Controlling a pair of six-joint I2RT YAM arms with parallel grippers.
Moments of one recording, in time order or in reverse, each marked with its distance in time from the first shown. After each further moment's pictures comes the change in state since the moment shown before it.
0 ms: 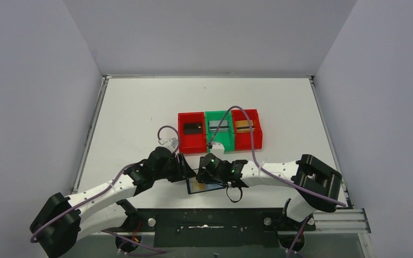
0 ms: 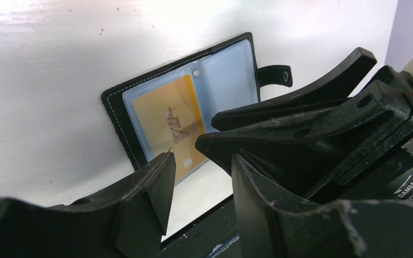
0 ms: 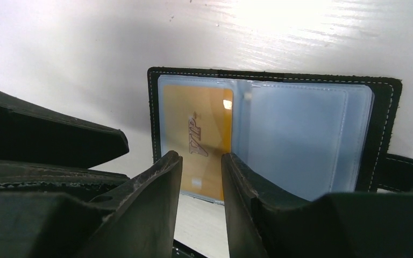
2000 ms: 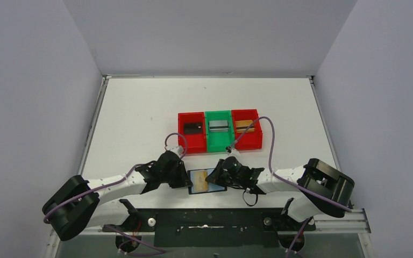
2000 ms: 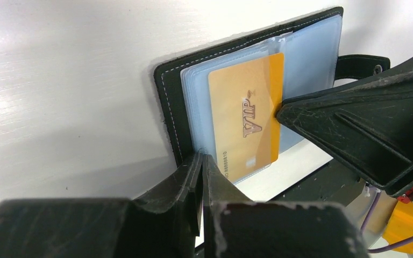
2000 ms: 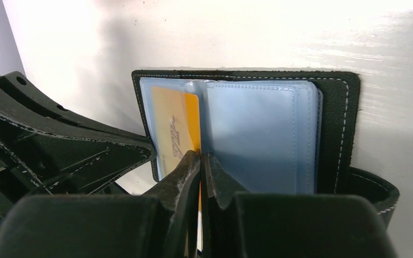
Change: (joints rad) left arm -0.050 0.206 -0.029 0.051 -0.015 0.022; right arm -0.125 -0.094 -0.342 0.416 -0.172 0.178
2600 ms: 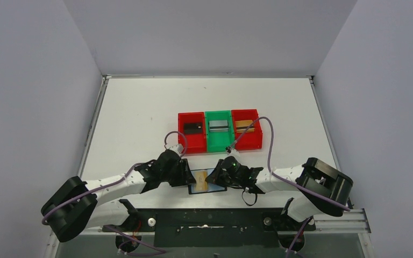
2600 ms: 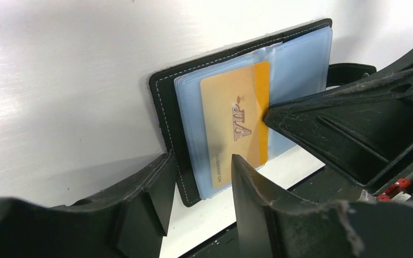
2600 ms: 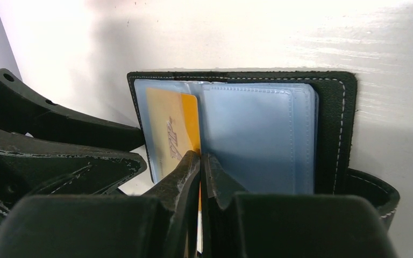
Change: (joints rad) left arm -0.002 -0.026 0.017 -0.026 -0.024 0.006; right arm 0.000 0.016 0.013 -0.026 0.002 0.014
